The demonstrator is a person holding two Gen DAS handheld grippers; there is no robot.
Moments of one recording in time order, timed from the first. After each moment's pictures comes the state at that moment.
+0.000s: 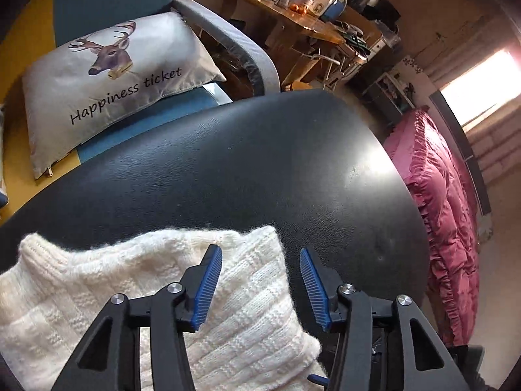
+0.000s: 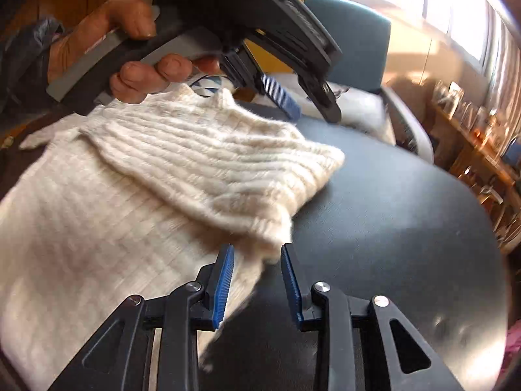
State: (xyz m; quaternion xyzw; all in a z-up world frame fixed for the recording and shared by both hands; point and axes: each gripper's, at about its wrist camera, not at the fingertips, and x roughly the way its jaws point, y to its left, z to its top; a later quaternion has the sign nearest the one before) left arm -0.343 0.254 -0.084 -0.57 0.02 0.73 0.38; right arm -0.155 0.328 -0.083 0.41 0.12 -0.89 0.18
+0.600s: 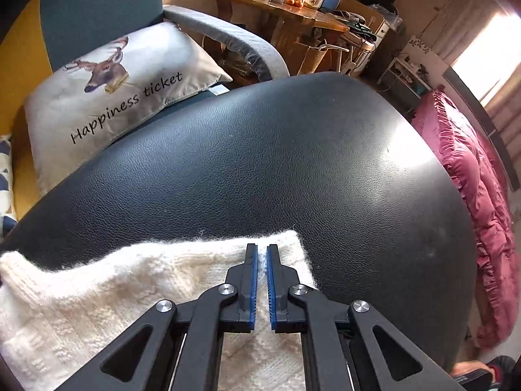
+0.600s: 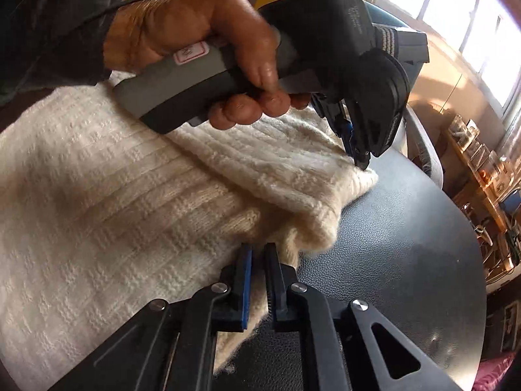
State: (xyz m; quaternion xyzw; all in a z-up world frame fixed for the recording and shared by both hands) left arm -0.326 0.278 -0.122 -0.52 0.08 0.77 0.36; right arm -0.150 0.282 -0.098 0.41 0.19 -0.86 0.21
